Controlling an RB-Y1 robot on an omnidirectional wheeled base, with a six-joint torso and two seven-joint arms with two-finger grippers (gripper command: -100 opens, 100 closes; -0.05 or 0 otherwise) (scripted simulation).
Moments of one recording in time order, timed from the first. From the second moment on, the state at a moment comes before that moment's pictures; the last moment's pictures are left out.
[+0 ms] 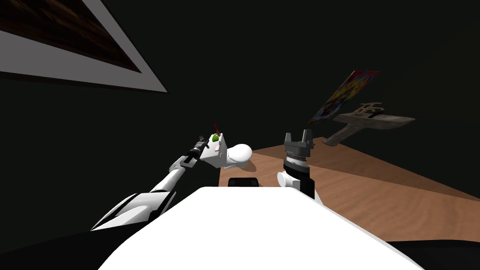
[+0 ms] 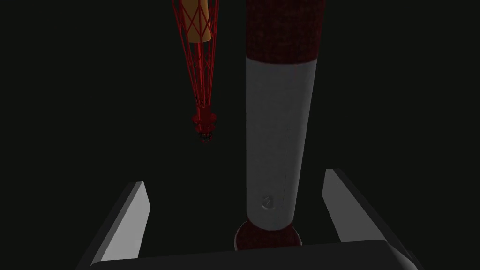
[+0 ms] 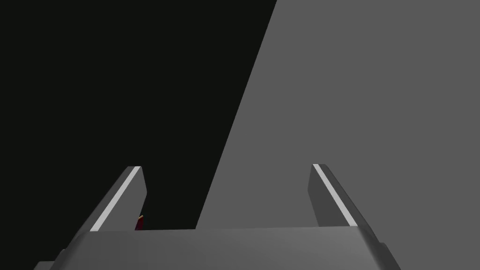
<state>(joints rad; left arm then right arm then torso) -0.15 0.71 0.02 -0.98 -0.15 -0.48 -0.69 0.54 0.03 -0.03 -2.31 -0.06 -0.59 -0.01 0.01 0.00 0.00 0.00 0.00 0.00</state>
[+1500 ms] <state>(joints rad) -0.22 0.73 0.02 -0.84 -0.09 -0.50 -0.74 0.54 0.03 -0.03 -2.31 -0.06 -0.59 -0.01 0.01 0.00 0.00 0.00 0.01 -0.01</state>
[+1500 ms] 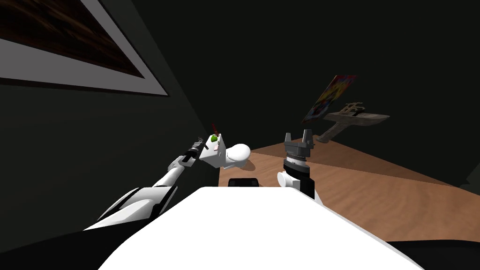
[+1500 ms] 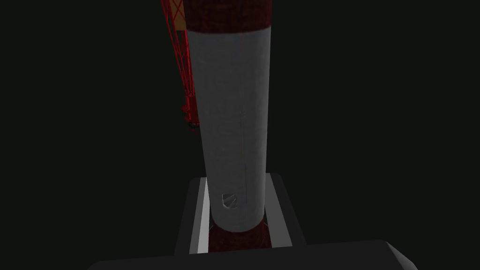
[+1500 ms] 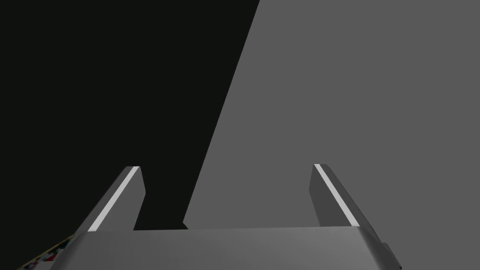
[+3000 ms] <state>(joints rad) -0.03 0.66 0.03 -1.18 -0.31 -0.48 -0.58 0.54 0.03 -0.03 -2.31 -0.06 -0.59 -0.01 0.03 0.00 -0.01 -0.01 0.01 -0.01</state>
